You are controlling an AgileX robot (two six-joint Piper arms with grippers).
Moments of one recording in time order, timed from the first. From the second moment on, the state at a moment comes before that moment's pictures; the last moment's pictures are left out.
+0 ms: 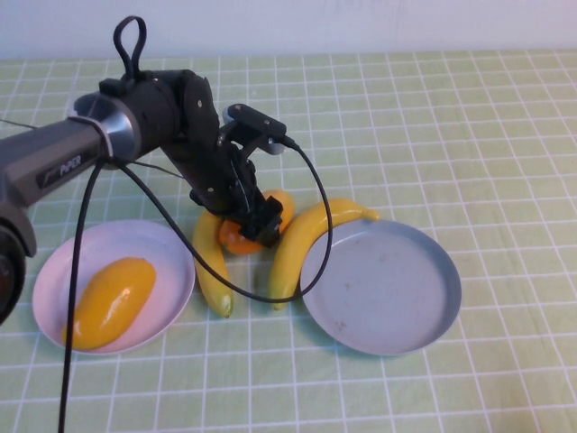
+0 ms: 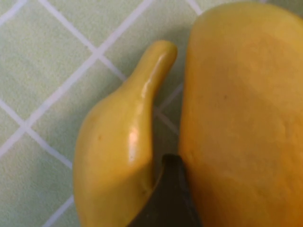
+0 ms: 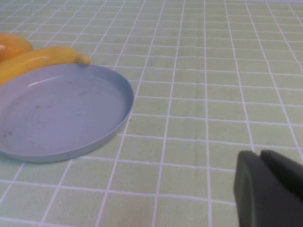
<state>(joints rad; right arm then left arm) 0.14 -0.01 0.03 0.24 0.35 -0.21 -0.42 2.10 -1.67 -0.22 0.91 0.49</state>
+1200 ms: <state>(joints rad) 0.14 -0.01 0.03 0.24 0.35 -0.21 -0.19 1.63 -1.31 0.05 1.12 0.24</state>
